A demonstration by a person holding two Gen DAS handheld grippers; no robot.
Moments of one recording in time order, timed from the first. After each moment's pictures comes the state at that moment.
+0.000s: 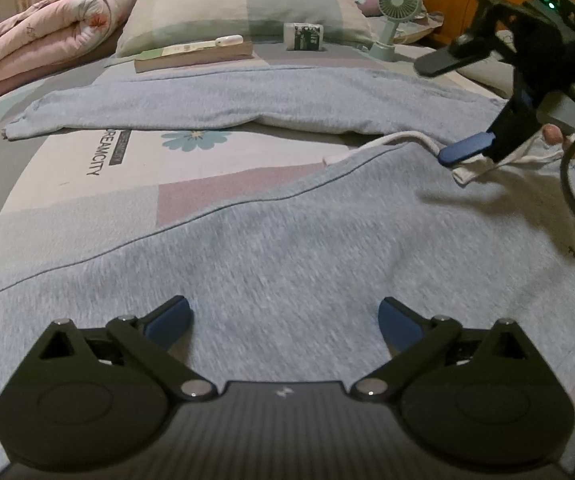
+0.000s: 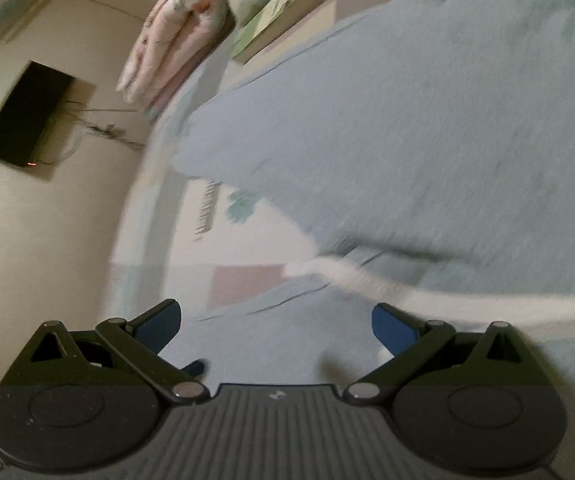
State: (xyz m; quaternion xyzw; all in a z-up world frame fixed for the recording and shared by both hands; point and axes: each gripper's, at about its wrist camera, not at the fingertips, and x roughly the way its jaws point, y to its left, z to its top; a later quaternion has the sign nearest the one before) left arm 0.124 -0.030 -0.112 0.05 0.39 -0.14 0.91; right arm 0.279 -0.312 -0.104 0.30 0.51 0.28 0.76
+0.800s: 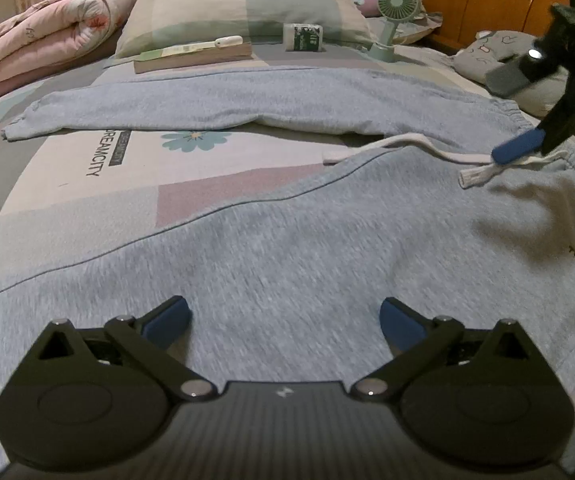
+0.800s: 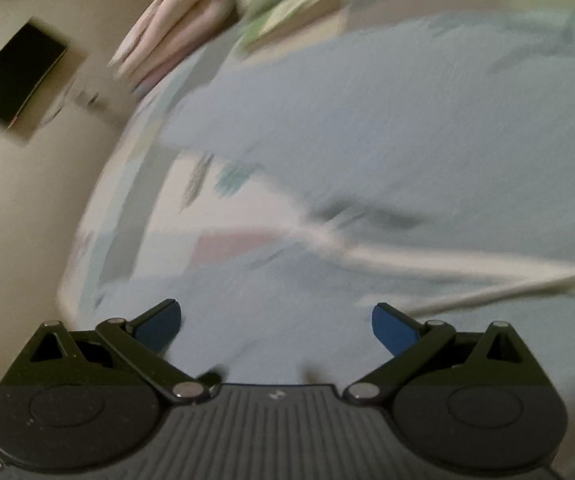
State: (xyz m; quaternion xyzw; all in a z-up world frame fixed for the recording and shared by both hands) left arm 0.124 -0.030 -0.112 0.05 0.39 -0.14 0.91; right arm 0.232 -0.338 -0.069 0.23 0.50 0.24 0.80
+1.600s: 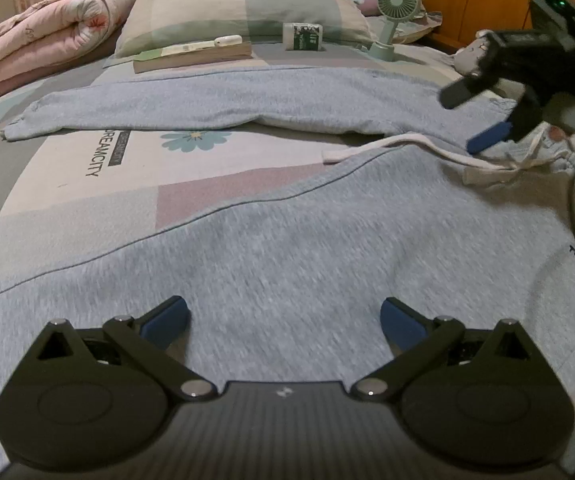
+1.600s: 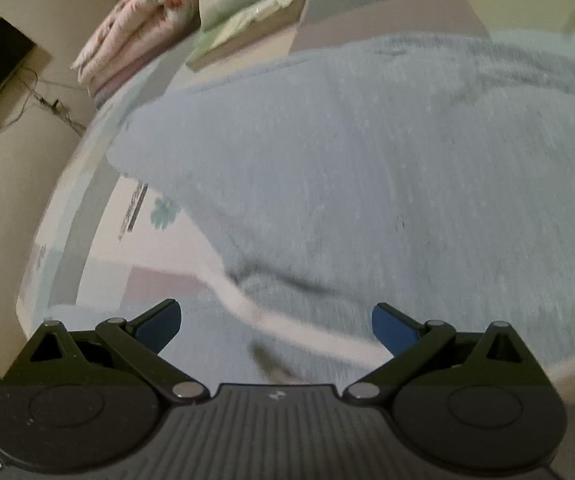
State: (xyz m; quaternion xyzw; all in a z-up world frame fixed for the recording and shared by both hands) left arm 0.124 -0.030 -0.113 0.05 0.39 -0.15 0.91; right arm 0.283 -0.331 -0.105 0.20 0.52 0.23 0.80
